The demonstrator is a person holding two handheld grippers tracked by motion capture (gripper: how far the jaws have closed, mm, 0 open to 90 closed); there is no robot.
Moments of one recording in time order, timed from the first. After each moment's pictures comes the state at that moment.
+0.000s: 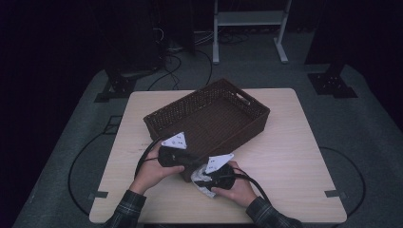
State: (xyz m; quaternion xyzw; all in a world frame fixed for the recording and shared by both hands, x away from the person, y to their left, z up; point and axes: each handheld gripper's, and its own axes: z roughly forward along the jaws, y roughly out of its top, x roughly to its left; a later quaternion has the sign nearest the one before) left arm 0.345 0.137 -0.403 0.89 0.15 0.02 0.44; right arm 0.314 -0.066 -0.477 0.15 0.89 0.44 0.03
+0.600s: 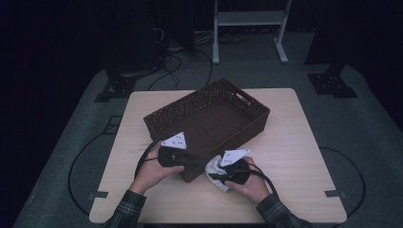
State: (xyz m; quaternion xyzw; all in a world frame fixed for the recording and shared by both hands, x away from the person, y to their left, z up) left arm 0.345 0.138 -0.403 0.88 0.15 0.02 0.44; right arm 0.319 -0.110 -0.467 0.19 0.88 0.43 0.07
